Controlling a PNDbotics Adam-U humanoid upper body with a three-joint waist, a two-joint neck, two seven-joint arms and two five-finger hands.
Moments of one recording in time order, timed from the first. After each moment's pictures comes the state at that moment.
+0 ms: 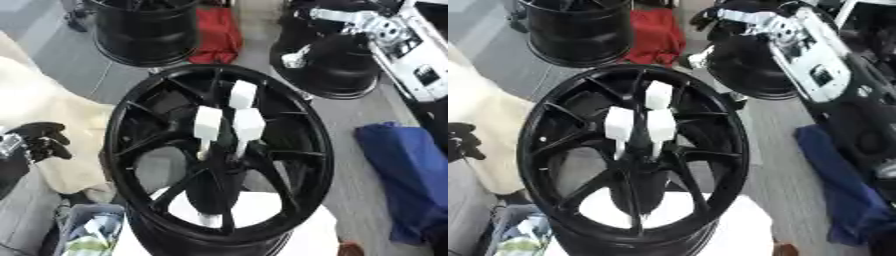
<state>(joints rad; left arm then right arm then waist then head) -0.14 0.16 0.47 -1.70 0.04 0.07 -0.91 -1.03 -0.39 0.47 -1.26 0.44 0.28 0.63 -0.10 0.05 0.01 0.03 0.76</state>
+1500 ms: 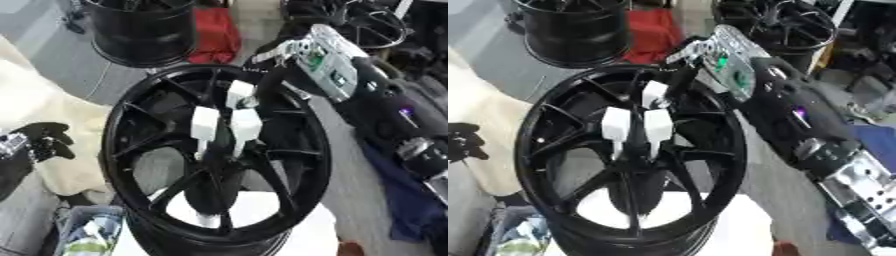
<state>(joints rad) -0.13 0.16 0.48 -1.70 0.04 0.07 -0.91 -1.15 -0.19 0.50 -0.92 0.67 0.15 0.91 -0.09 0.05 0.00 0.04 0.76</state>
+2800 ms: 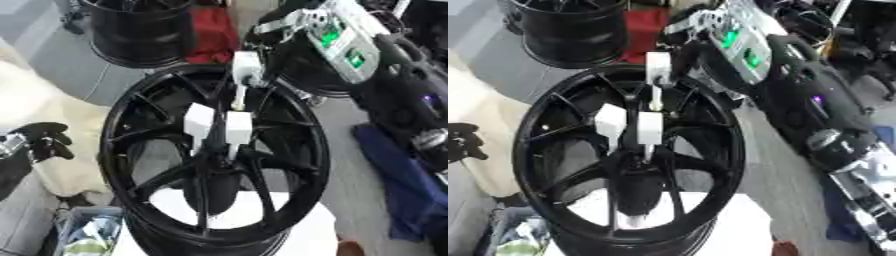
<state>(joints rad) -0.13 0.16 0.49 -1.70 0.04 0.07 -0.91 -1.15 -0.38 0.40 -1.23 0.61 0.22 0.89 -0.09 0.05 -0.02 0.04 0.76</state>
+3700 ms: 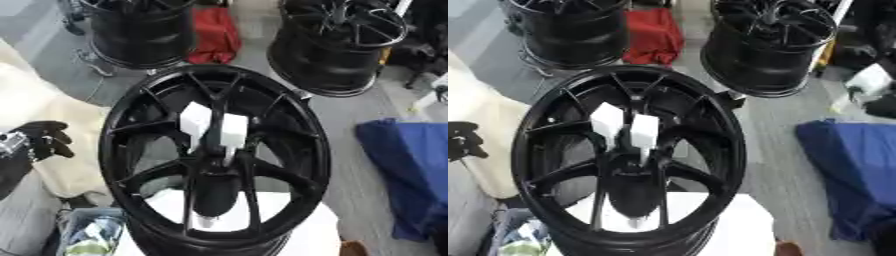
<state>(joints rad) -0.13 0.16 0.52 -1.70 0.04 0.06 -0.91 -0.25 -0.47 -0.19 -1.46 0.43 0.35 -0.15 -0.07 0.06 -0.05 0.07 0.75</state>
